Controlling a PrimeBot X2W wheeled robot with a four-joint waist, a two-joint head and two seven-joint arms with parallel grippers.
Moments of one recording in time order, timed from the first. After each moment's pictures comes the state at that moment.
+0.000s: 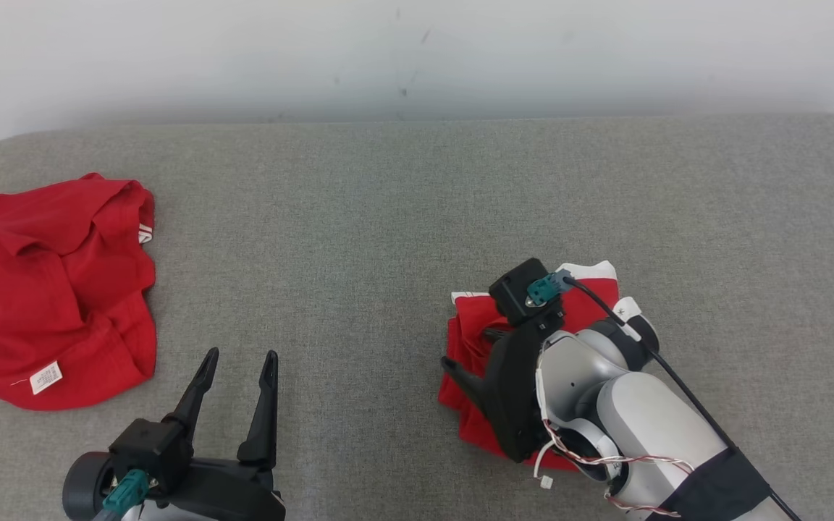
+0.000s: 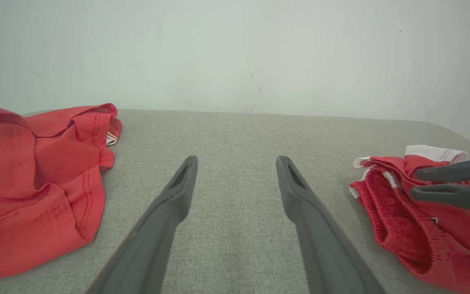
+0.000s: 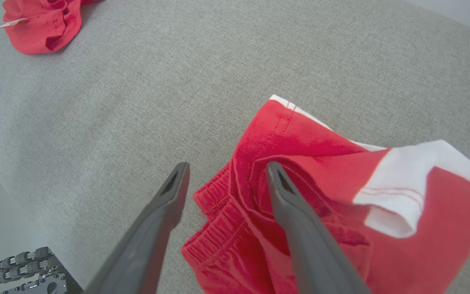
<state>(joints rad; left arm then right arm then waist) -0.11 0.13 -0.30 0.11 -0.21 0.05 -0.15 -0.48 -0.09 0.51 0.21 0.41 0.03 0.70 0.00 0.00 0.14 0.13</state>
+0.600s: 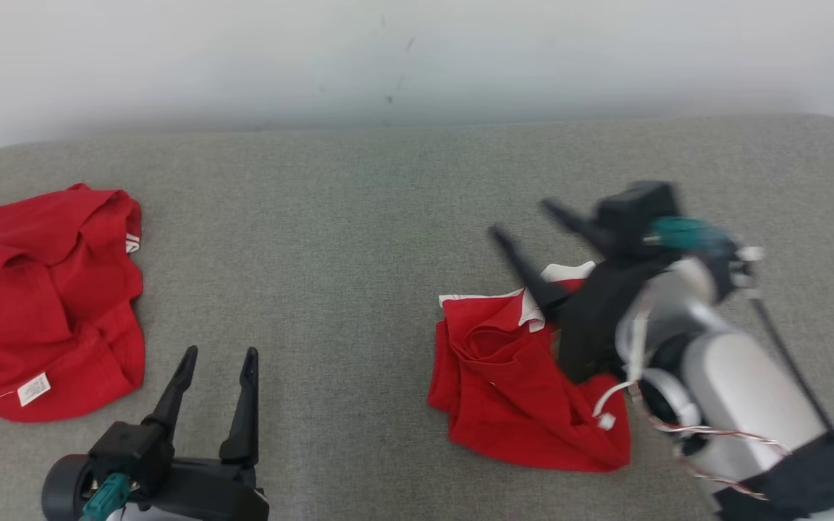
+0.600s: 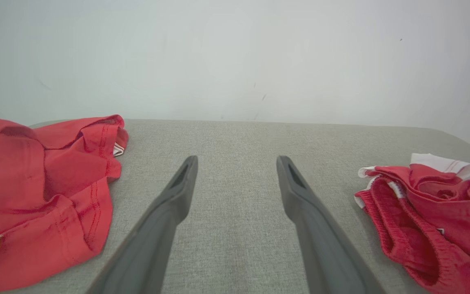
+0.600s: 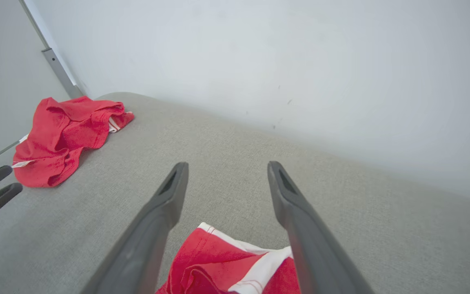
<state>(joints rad) -0.10 0.14 -0.28 0.10 -0.21 0.06 -0.16 -0.49 -0.15 0.38 -0.01 0.38 0.00 0.48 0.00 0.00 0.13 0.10</state>
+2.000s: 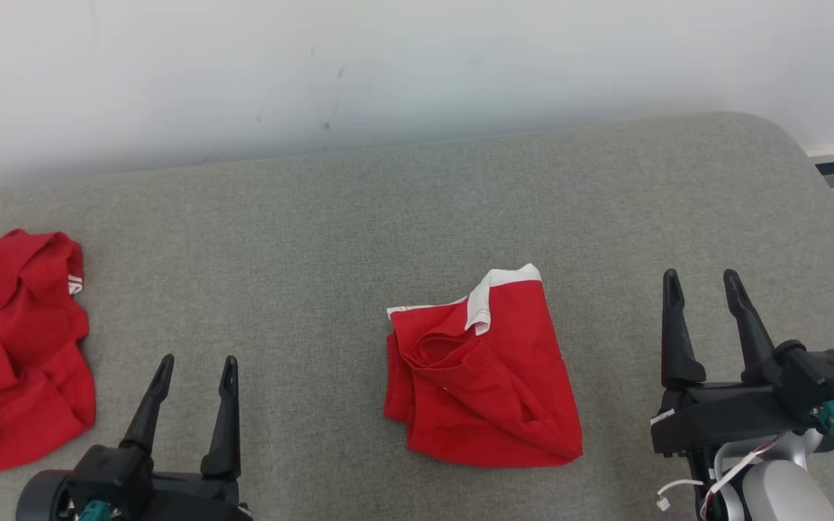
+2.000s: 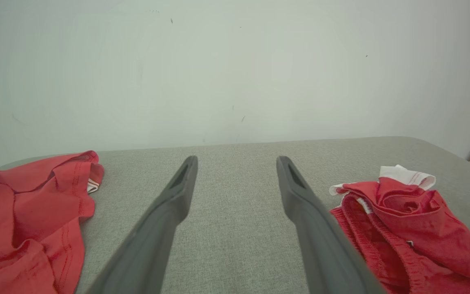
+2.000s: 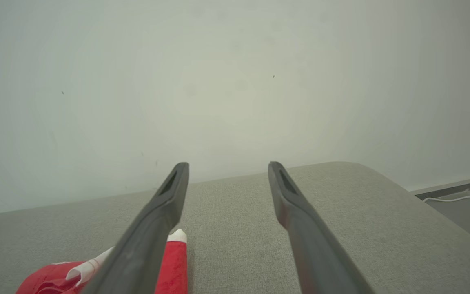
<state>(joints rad) -0.05 0.17 -0.26 0.04 -0.19 0.09 -0.20 -0.11 -0.10 0.07 0.03 0.31 -0.12 -0.19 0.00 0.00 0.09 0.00</state>
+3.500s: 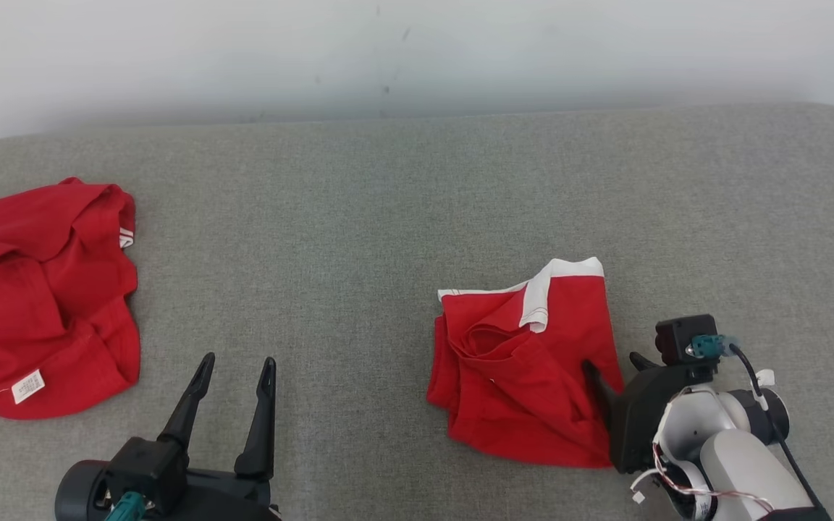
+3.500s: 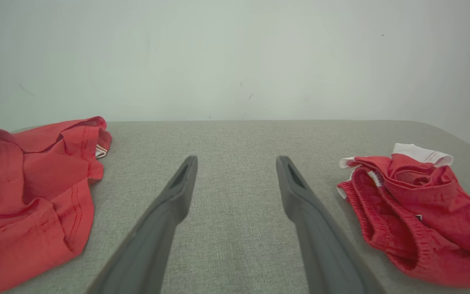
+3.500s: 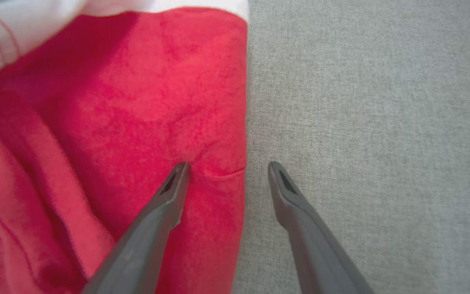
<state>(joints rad) -0.07 0.15 -0.31 0.06 -0.19 0.06 -0.19 -0.29 -0.13 0.22 0.39 0.35 -0.04 0.34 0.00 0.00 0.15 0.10</state>
